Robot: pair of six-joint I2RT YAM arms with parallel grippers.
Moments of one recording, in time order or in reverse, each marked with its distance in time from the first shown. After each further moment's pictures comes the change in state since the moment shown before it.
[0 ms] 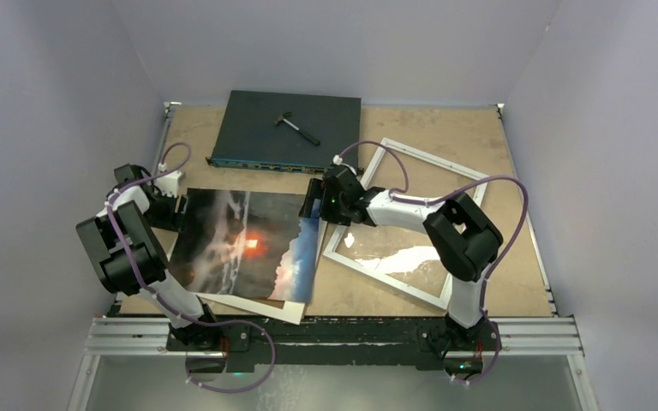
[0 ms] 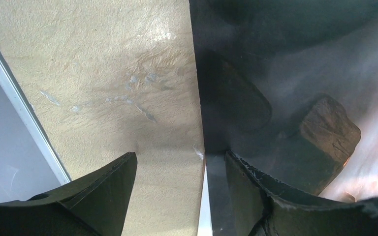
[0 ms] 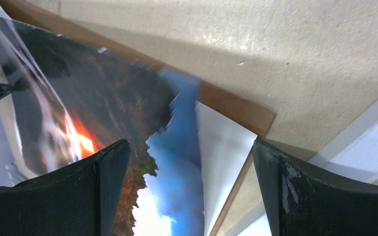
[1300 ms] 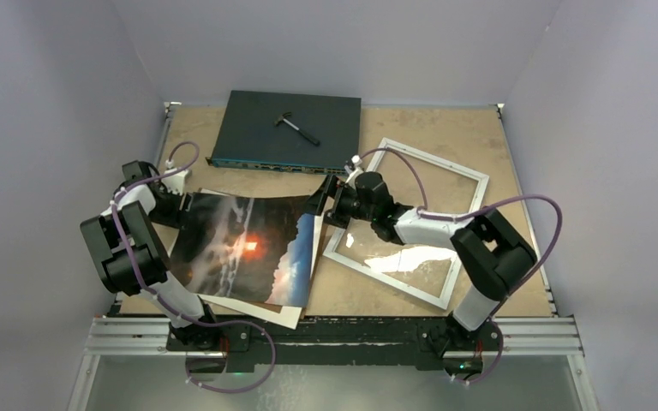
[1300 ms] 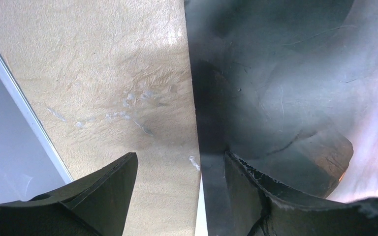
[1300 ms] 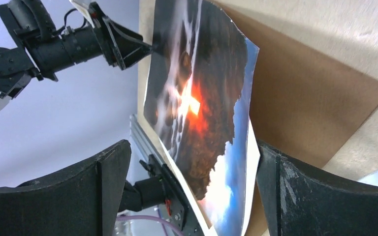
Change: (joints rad) left arm -0.052 -0.013 -0.010 0.035 -0.032 -0.001; right arm -0.059 -0.240 -0.318 0.484 -0.303 0.185
